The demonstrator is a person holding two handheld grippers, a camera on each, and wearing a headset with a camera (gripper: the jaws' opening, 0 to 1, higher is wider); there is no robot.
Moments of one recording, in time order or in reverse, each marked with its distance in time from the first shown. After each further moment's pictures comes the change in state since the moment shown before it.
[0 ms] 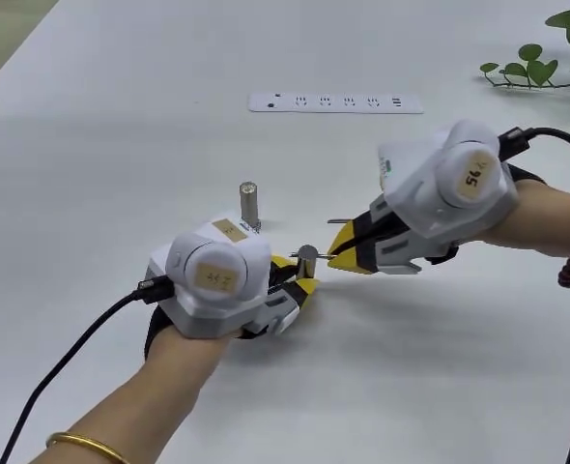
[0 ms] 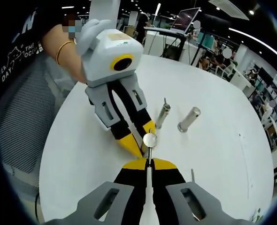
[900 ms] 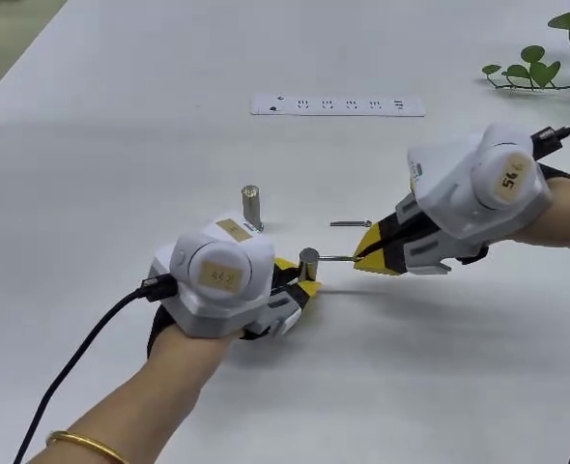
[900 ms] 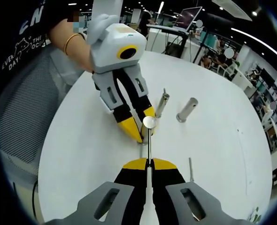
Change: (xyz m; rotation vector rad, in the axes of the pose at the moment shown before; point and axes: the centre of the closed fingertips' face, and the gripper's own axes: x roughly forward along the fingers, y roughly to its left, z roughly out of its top) left arm 0.000 0.001 0.000 0.011 0.020 -0.006; right arm -0.014 -0.003 -0.023 -0.025 0.024 0.008
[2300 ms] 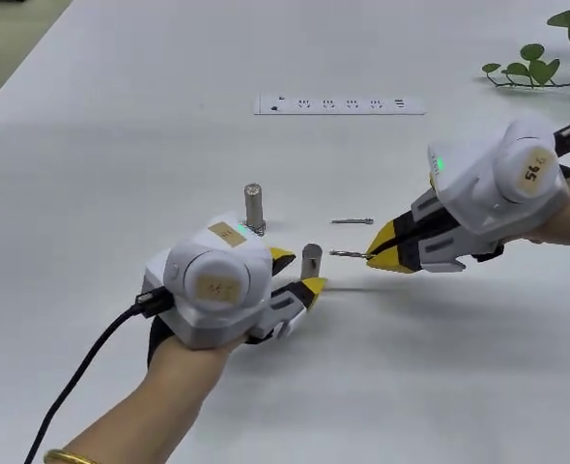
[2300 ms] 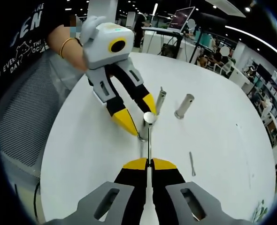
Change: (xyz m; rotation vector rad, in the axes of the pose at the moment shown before) left arm -0.010 -0.001 0.012 -0.013 -0.054 0.071; right arm -0.007 0.004 -0.005 0.050 -0.028 -0.007
